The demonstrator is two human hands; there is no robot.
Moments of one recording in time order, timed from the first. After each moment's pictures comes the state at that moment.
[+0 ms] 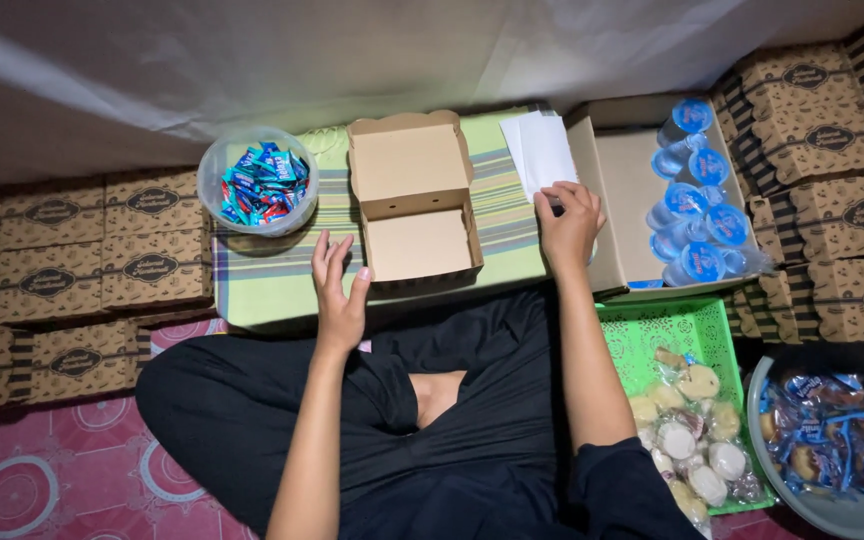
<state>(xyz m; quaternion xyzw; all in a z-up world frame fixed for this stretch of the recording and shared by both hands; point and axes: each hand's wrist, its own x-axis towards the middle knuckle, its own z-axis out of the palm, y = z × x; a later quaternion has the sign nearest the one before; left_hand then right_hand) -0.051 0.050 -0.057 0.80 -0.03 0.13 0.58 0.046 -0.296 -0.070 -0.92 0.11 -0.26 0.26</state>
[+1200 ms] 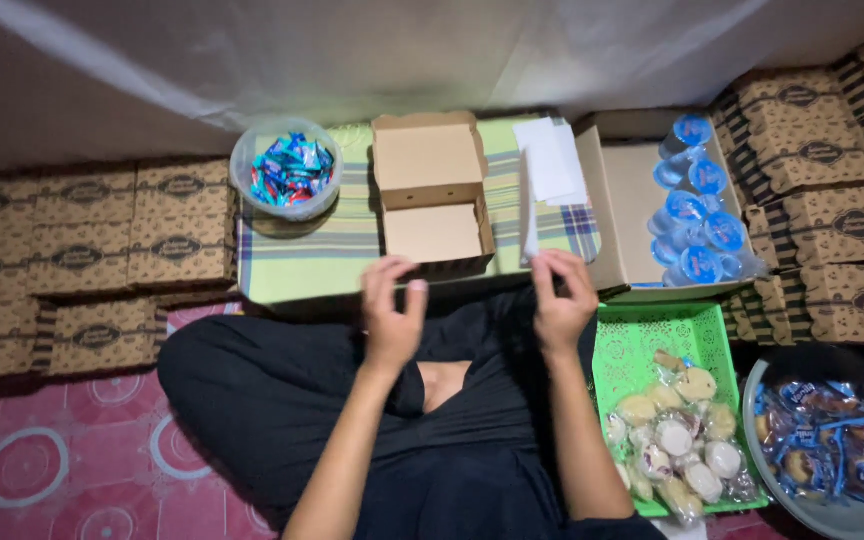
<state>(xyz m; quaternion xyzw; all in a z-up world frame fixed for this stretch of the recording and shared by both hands) -0.102 0.001 -0.016 0.79 -0.05 0.27 0.55 -0.090 -0.222 0.000 -0.77 -0.04 -0.41 0.49</state>
